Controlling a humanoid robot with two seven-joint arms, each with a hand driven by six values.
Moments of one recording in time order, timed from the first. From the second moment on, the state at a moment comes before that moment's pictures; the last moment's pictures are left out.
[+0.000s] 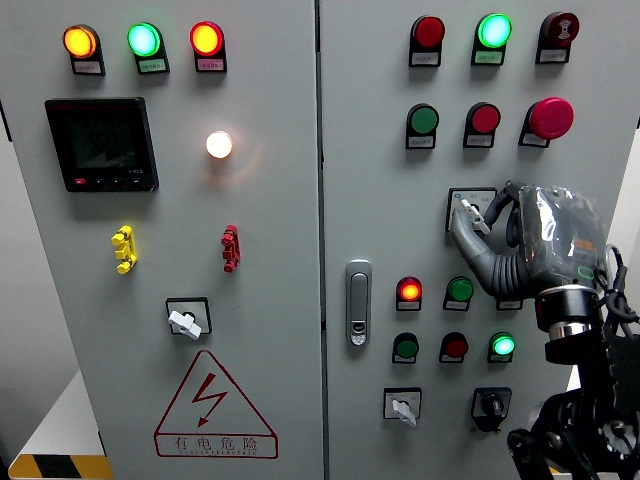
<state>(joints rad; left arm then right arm) 0.03 -0.09 0.05 -0.15 -0.04 -0.05 -0.11 0.83 0.15 1.46 1.43 -2.71 -0.13 -0.29</state>
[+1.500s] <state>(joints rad) 0.03 -0.09 0.05 -0.15 -0.04 -0.05 -0.11 0.82 0.15 1.46 1.45 -2.71 -0.14 -0.28</state>
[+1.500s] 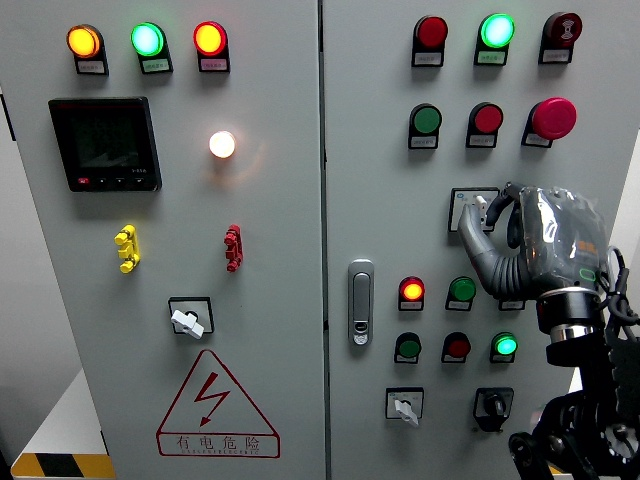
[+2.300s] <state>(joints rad) 0.03 -0.09 0.05 -0.15 -0.04 -0.05 -0.11 0.68 0.15 1.44 1.66 -2.73 -0.15 -0.28</state>
